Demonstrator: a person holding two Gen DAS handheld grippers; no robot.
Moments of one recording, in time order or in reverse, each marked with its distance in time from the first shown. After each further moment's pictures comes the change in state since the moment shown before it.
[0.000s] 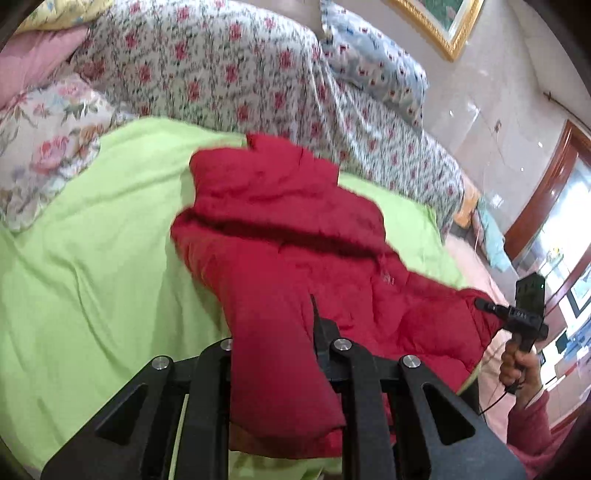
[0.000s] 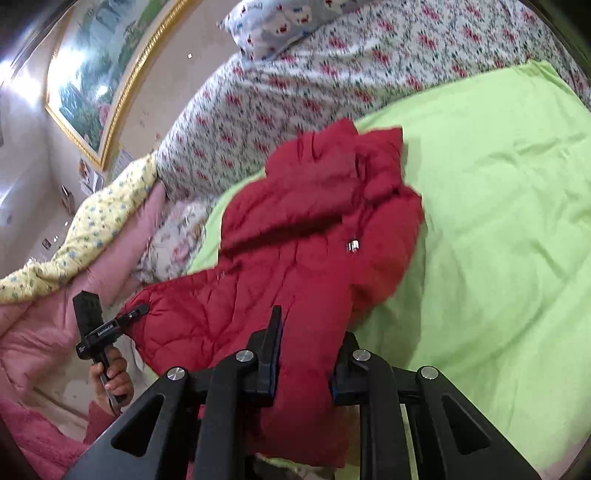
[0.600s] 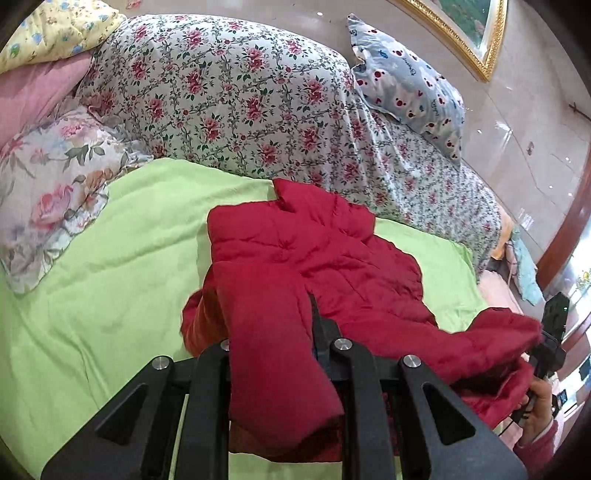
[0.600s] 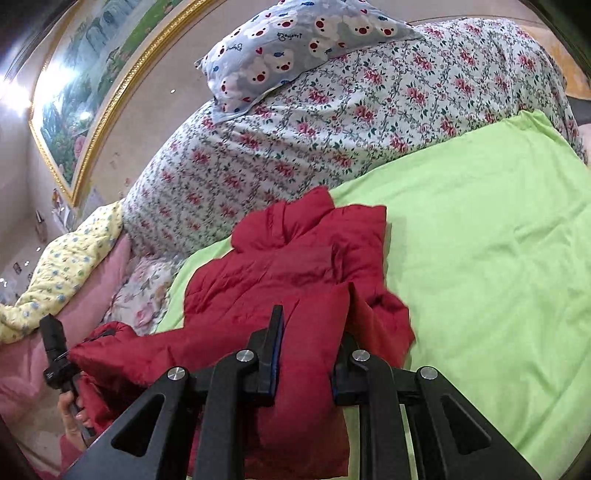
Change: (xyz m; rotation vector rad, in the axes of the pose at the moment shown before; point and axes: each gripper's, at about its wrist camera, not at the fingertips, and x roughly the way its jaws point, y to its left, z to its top) left arm 0.048 0.002 0.078 -0.015 -0.080 0.146; right arm 0.039 -0.010 0.087 -0.014 -0.185 -0.137
